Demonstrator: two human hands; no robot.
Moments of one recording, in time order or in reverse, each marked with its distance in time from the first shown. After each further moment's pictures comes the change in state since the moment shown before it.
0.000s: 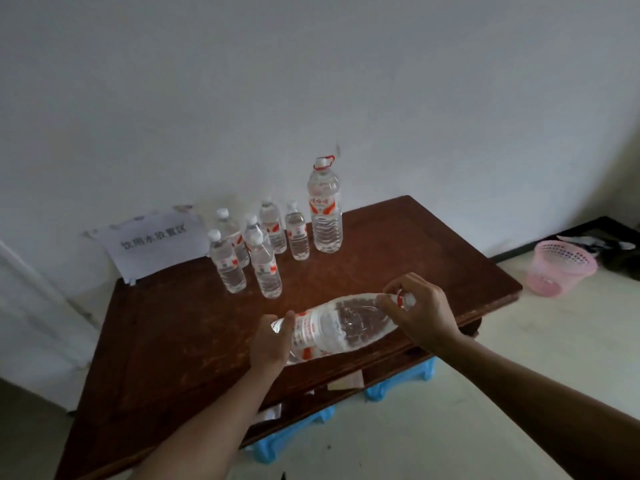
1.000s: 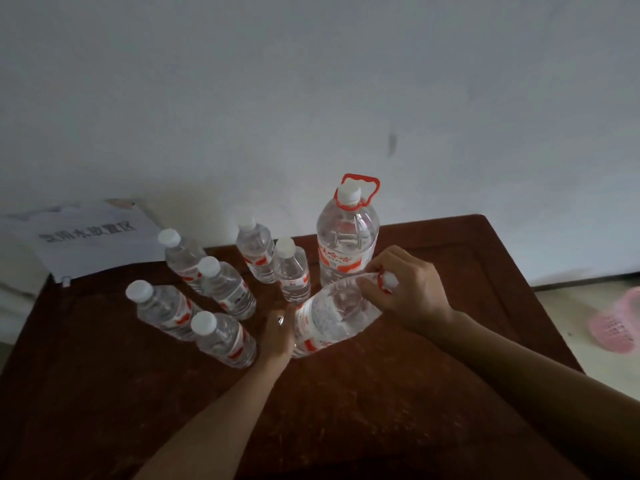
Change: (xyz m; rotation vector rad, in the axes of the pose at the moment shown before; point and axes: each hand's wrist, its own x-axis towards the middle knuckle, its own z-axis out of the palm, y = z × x) left_hand 0.295 0.085 0.135 -0.252 -0.025 -0.377; right_hand 0.358 0.128 0.131 -0.028 -0.226 -0.313
